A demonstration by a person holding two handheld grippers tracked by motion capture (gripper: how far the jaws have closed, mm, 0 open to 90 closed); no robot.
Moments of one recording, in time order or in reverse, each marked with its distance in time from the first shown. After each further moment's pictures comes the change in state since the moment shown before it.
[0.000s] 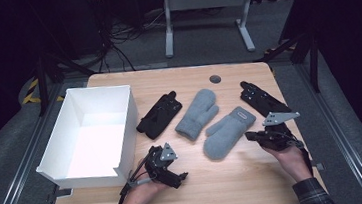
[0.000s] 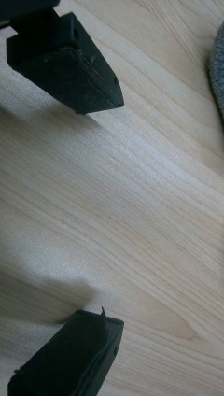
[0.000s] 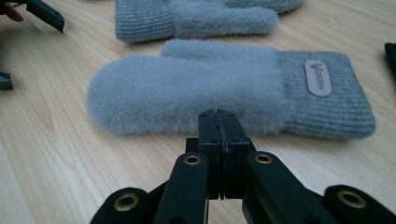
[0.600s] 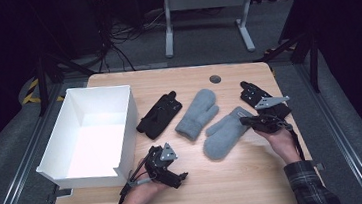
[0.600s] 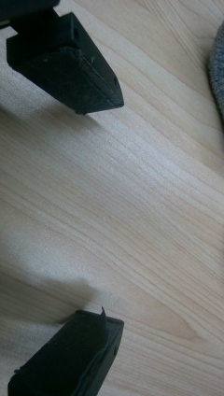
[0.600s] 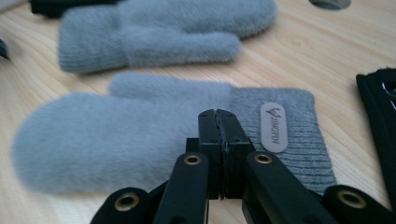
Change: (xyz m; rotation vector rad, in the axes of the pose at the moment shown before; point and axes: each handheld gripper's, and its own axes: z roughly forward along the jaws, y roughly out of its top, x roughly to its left) left arm 0.000 0.000 0.000 0.000 -0.001 0.001; right arm -0.041 0.024 0.033 0.007 -0.034 0.008
